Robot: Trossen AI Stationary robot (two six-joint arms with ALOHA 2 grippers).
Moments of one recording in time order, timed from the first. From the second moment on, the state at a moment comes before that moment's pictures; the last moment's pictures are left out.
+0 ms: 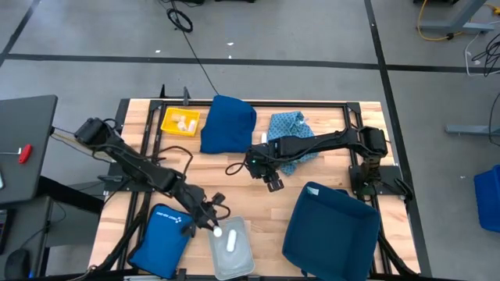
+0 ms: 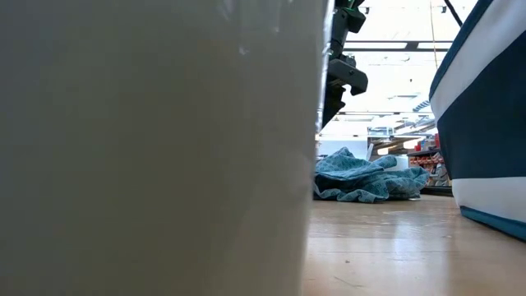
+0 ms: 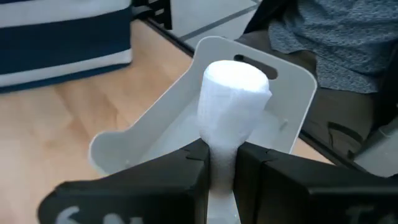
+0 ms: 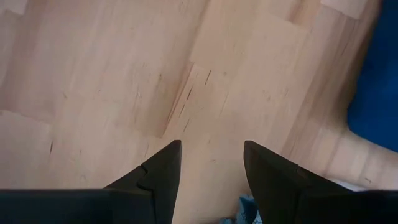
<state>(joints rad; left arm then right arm) -0.49 1.41 0.66 0.20 0.19 0.15 -0.01 1.93 1.50 -0.84 -0.03 -0.38</state>
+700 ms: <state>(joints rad) -0.51 1.49 0.69 0.21 0.25 0.17 -0.01 1.93 1.50 -0.84 -0.03 -0.38</state>
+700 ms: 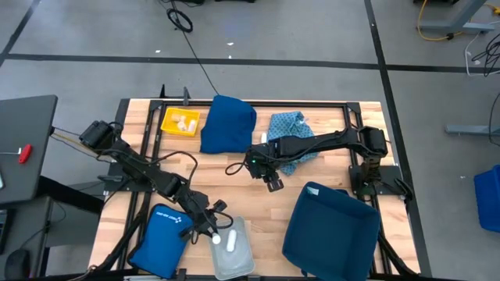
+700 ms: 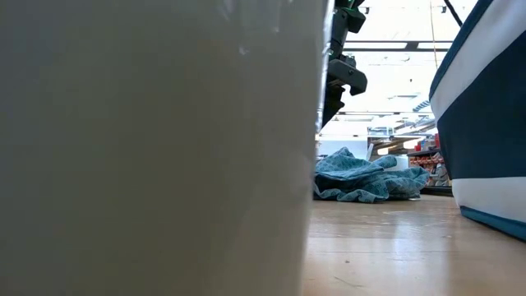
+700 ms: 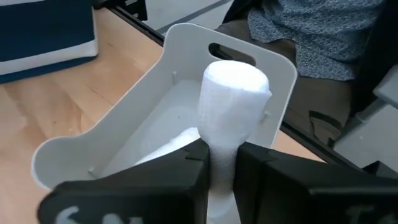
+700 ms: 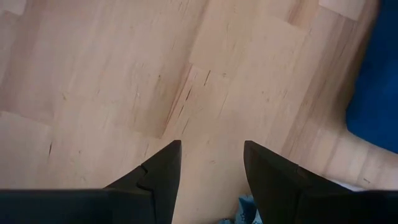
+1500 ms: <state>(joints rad) -0.51 1.45 0.69 0.20 0.09 0.12 -0.01 1.93 1.50 -0.83 -0.03 -0.38</state>
